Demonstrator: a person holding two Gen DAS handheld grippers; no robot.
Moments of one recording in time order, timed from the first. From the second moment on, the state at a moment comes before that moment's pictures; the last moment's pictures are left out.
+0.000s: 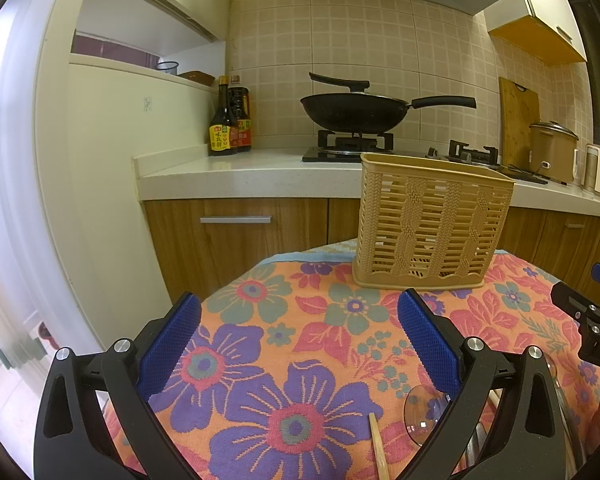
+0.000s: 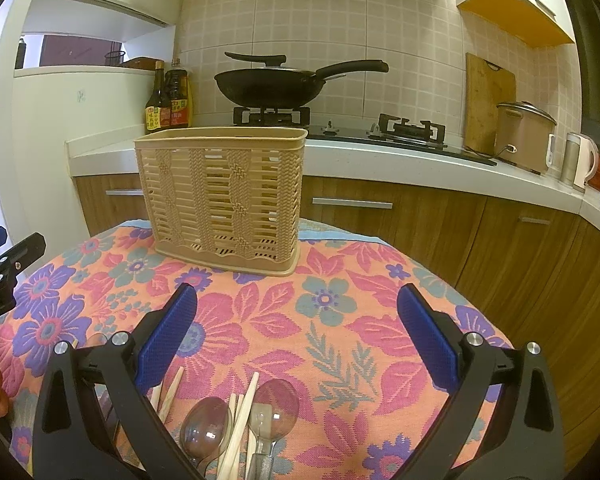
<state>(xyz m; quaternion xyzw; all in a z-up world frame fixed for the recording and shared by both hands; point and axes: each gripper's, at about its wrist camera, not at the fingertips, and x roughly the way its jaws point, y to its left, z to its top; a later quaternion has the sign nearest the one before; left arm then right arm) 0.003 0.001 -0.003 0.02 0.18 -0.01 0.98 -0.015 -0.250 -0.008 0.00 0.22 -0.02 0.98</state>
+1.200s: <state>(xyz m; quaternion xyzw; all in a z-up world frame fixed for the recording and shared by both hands) 0.003 0.022 0.012 -0.01 0.36 -0.10 0.93 -0.002 -0.286 -0.003 0.06 0.40 -0.02 0.91</state>
